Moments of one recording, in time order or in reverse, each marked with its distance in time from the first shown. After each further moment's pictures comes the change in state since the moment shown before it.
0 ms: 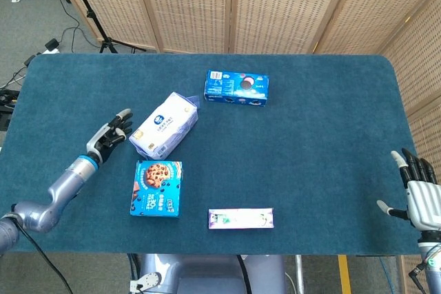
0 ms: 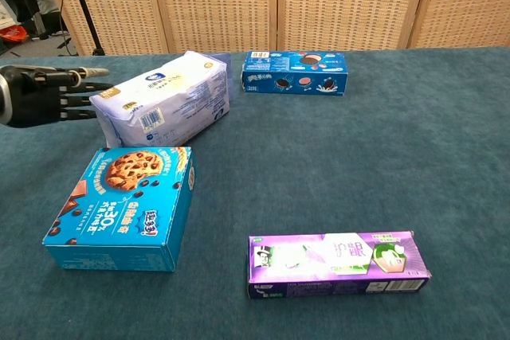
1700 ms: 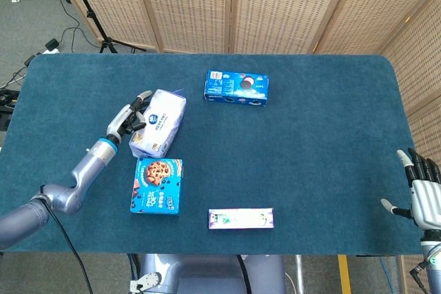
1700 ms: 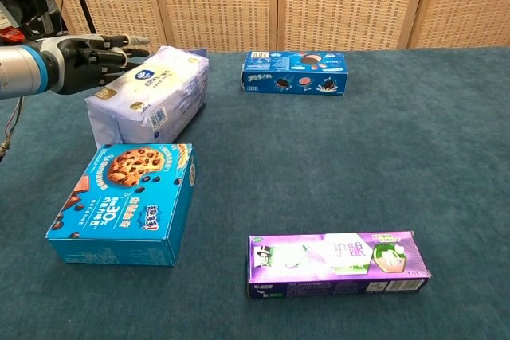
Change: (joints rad) left arm -0.169 -0.108 0.021 0.158 -0.076 0.091 0.349; right arm -0.004 -0.012 0.013 0.017 0.030 -0.001 -0.014
